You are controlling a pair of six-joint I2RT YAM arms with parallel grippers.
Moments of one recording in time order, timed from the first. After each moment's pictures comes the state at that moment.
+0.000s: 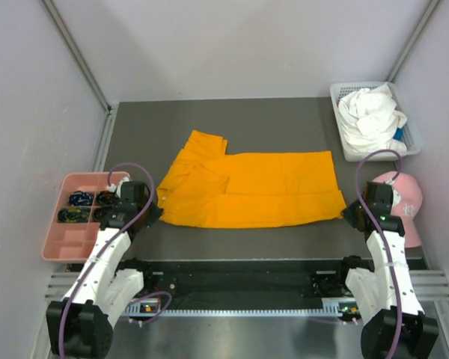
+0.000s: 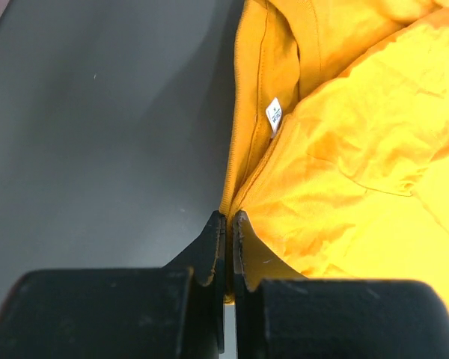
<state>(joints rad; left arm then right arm) -0.09 0.84 0.52 -0.57 -0.06 -0.81 -0.19 0.76 0.52 -0.67 0.05 0.70</state>
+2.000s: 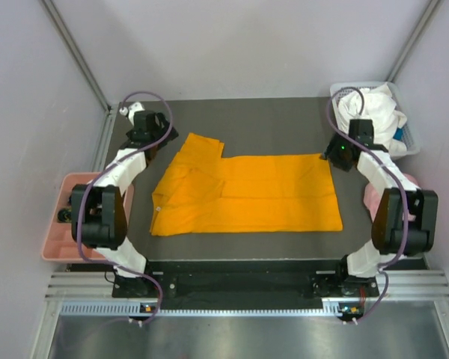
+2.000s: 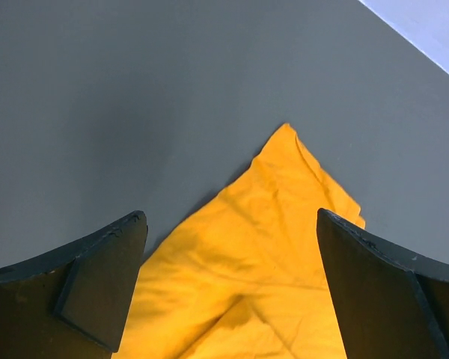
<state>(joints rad) -0.09 1.63 1.17 -0.10 -0.17 -0.61 -0.07 1.53 1.06 -0.39 -0.07 0.48</state>
